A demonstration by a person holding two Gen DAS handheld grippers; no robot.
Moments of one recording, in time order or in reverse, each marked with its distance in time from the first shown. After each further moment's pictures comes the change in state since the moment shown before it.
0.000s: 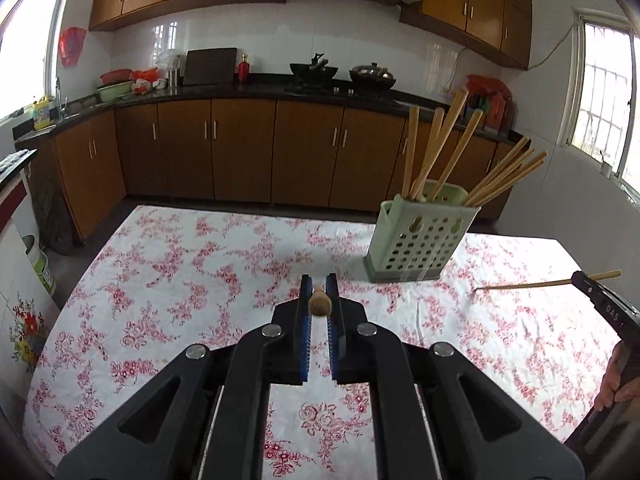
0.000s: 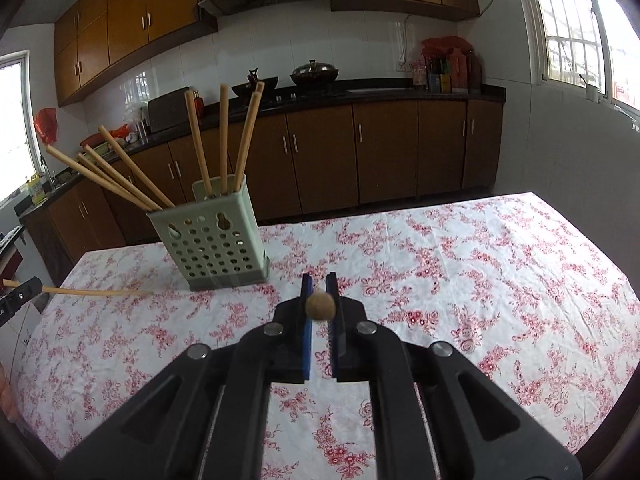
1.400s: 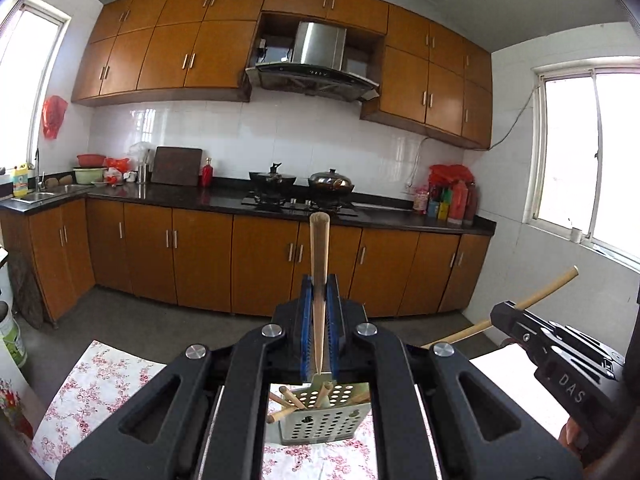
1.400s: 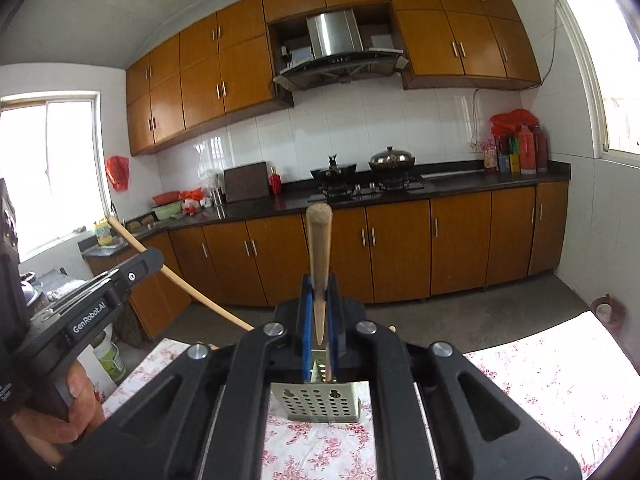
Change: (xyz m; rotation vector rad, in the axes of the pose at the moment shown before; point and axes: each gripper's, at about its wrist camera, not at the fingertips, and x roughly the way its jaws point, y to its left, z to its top) left arm -0.018 -0.103 0.139 0.021 -0.326 -0.089; right arm -0.052 0.063 0.163 -0.076 -0.222 0.255
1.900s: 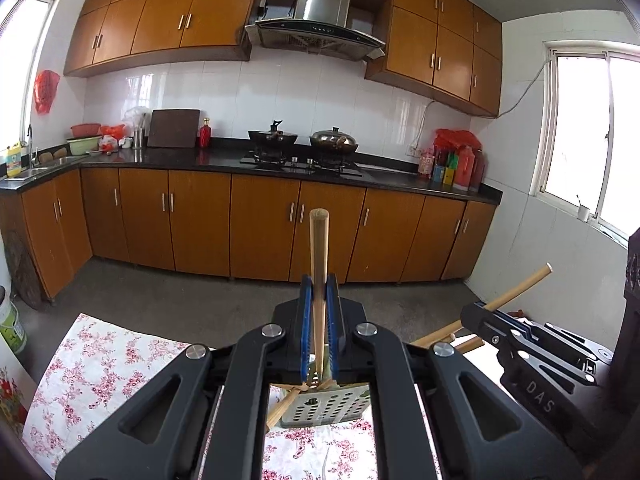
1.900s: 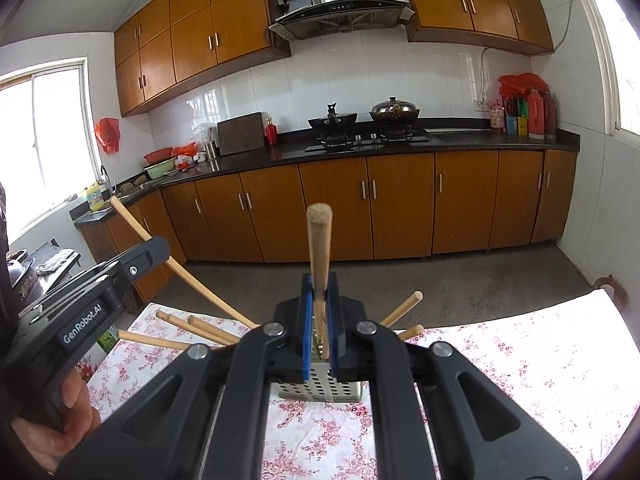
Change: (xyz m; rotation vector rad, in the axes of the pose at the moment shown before) left arm 0.040 0.010 -0.024 -0.008 0.131 -0.003; right arm 0.076 0.004 -0.027 -0.001 0.160 -0.006
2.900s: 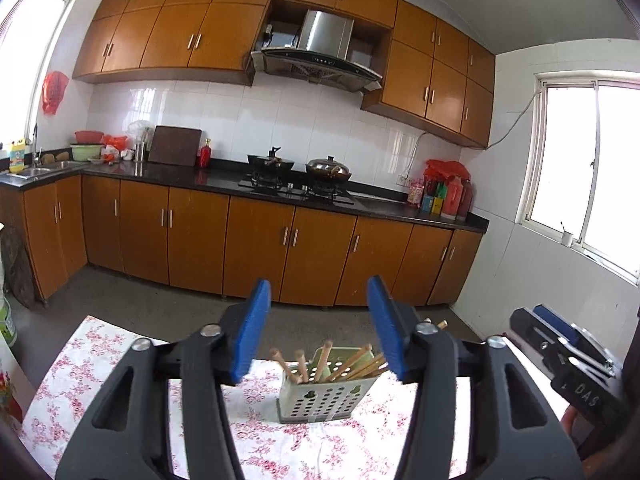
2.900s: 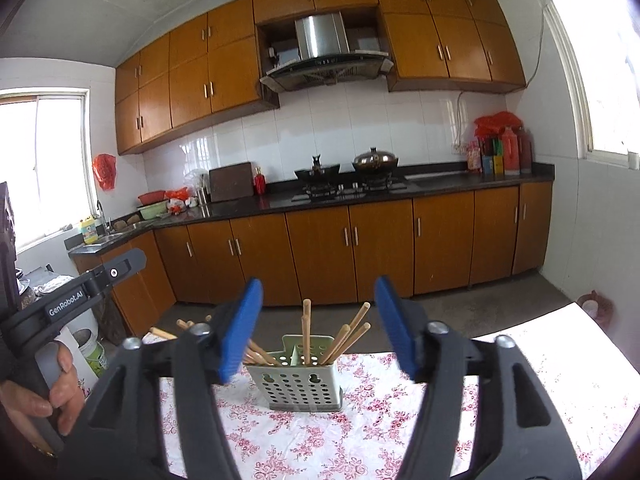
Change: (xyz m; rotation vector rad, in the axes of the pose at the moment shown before) left arm -0.072 0.018 -0.001 -0.031 -0.109 -0.037; right arm -0.097 -0.007 -0.023 0.004 -0.215 -0.054
